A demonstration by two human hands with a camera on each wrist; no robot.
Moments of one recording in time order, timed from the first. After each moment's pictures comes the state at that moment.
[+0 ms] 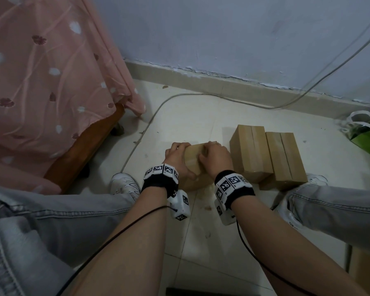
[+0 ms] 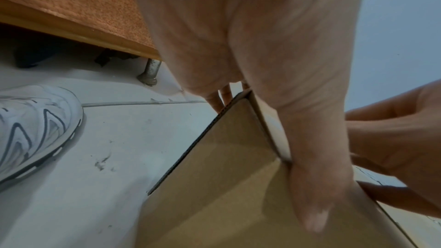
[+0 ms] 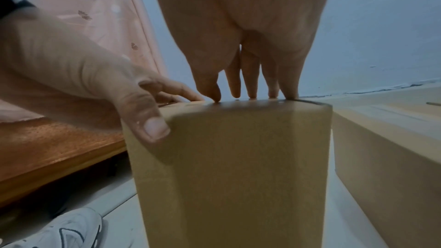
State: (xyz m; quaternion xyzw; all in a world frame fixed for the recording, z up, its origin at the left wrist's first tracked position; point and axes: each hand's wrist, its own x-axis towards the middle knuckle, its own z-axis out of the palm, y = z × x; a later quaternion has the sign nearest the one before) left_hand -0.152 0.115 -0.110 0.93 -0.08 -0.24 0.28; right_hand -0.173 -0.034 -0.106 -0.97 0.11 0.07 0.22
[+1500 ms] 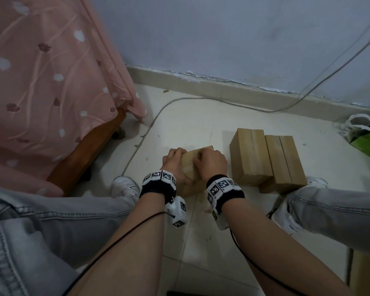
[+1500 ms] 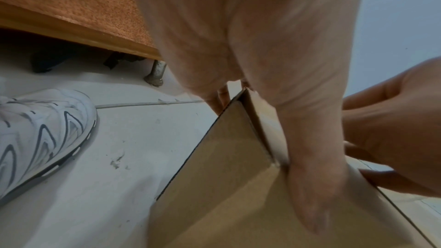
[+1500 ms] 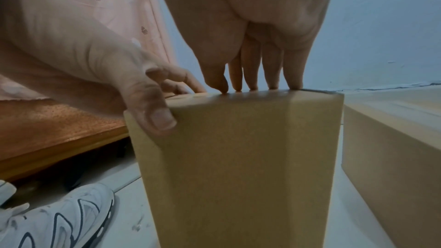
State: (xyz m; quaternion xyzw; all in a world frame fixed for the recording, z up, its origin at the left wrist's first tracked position) left_hand -0.161 0.122 -0.108 0.93 -0.06 -0.24 0.29; right_hand -0.176 -0.013 -0.105 -0.98 0.12 0.05 0.18
